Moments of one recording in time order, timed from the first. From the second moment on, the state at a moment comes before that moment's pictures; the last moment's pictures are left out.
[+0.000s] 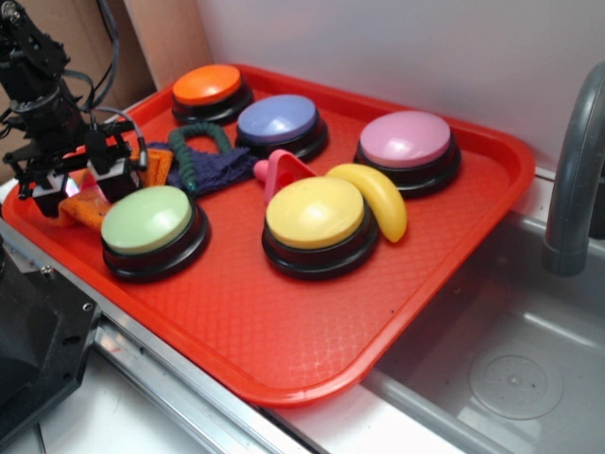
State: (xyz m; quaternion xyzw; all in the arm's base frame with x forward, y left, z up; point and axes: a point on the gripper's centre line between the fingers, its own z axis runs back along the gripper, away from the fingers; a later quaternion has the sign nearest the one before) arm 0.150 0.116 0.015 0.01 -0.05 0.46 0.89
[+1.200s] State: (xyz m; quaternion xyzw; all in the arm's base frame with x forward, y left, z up) arm 0.176 0.075 0.124 0.04 -0.07 0.22 0.97
